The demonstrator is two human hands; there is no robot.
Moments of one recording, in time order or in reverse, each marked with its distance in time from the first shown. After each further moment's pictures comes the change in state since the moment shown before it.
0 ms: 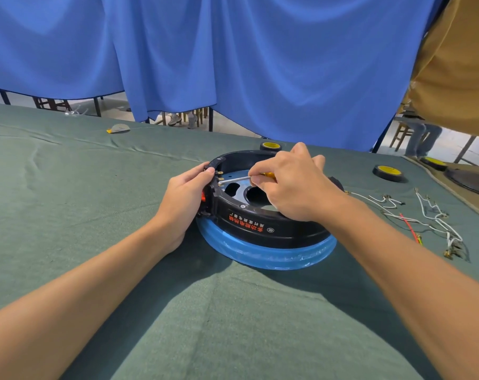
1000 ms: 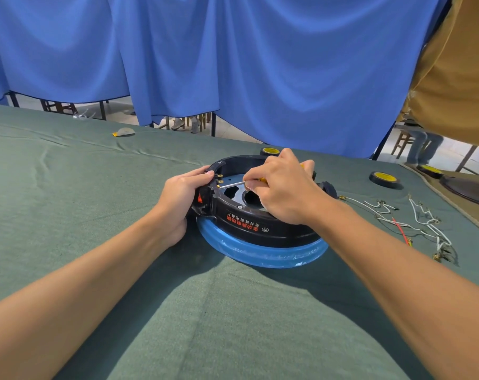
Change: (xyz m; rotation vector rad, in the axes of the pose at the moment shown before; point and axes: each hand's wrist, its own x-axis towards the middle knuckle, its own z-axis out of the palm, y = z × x) left_hand -0.001 0.011 -0.001 -0.111 0.039 -0.160; right_hand 0.002 -0.001 0.006 -0.016 0.037 -0.068
